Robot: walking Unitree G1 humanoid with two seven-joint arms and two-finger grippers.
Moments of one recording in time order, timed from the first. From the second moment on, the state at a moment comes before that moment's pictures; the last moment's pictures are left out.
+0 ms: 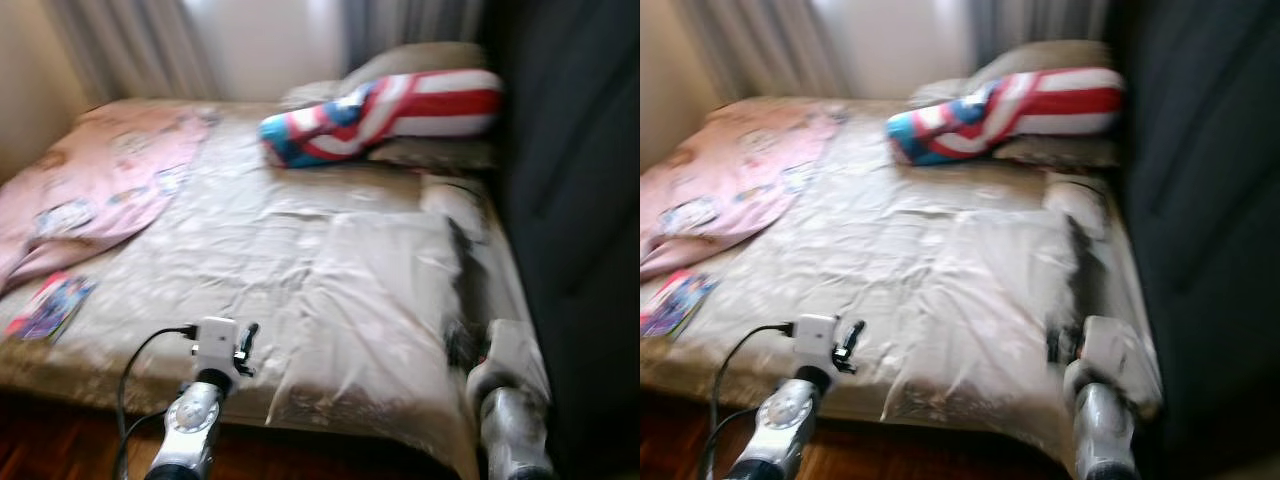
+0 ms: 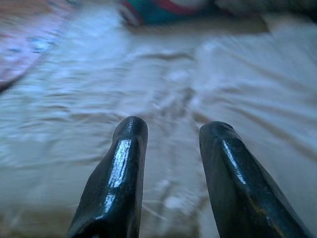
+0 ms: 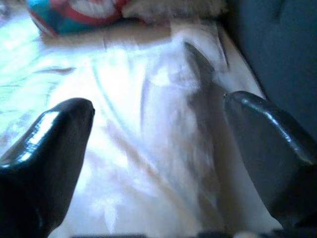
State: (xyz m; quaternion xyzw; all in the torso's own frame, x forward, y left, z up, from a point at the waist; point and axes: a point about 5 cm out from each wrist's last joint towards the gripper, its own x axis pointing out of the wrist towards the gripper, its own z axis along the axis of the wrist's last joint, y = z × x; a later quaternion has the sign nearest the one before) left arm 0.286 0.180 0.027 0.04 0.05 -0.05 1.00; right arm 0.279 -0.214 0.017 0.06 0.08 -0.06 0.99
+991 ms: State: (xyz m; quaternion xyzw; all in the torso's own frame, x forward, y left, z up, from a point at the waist) left arm 0.287 0.185 0.061 -0.02 0.00 -0.06 1.00; right arm 0.262 -0.205 0.020 0.08 0.06 -0.07 0.99
